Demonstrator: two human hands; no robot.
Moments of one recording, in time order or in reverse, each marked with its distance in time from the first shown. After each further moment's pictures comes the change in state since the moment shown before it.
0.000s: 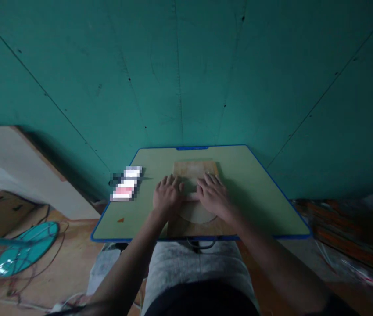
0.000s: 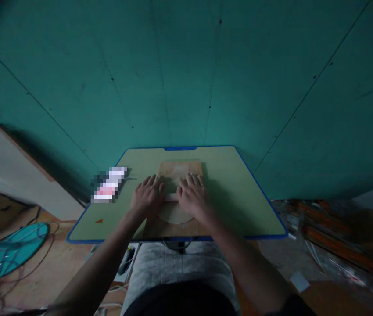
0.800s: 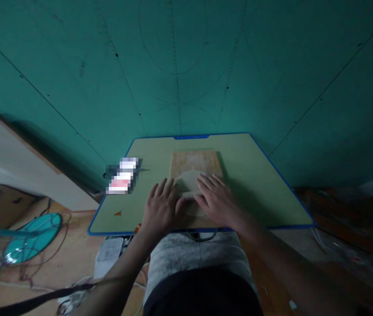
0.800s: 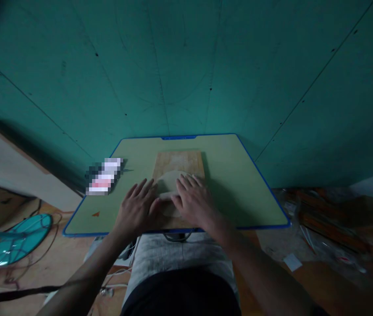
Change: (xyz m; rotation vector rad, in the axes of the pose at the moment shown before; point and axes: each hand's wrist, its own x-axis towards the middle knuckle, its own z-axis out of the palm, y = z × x) left_hand -0.059 -0.009 -0.003 0.017 0.064 0.214; right_hand -0.039 0.000 -0.013 0.088 -0.042 -0.195
